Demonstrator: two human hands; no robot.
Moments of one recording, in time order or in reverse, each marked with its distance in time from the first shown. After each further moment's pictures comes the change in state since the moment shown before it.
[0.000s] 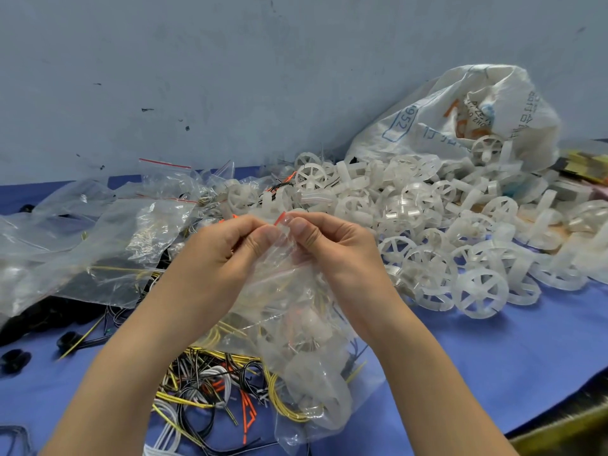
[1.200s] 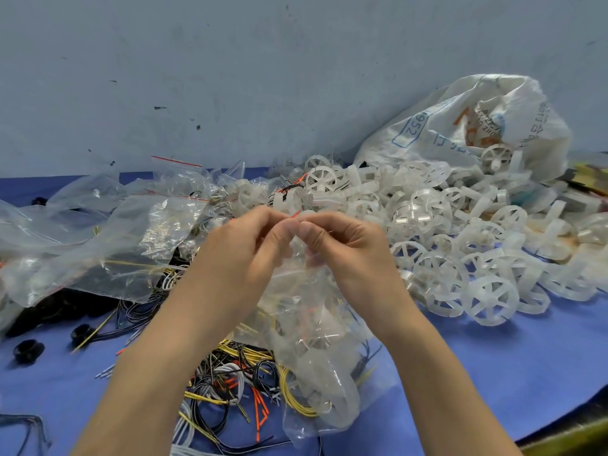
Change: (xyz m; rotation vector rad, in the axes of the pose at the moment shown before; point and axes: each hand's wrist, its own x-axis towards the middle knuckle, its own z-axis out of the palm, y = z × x) left_hand 0.000 0.000 0.000 0.075 0.078 -0.007; right_hand 0.001 -0.005 0.007 -0.227 -0.028 -0.118
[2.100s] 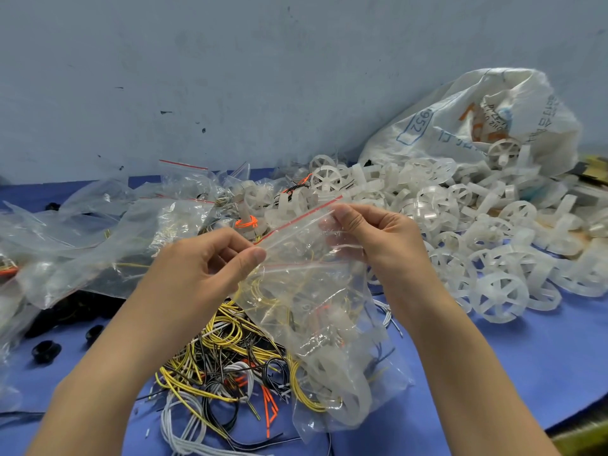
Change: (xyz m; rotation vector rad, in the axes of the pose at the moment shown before) left_hand -0.021 -0.017 -0.034 0.055 -0.019 -0.084; right_hand 0.010 0.003 -0.023 0.107 0.136 0.164
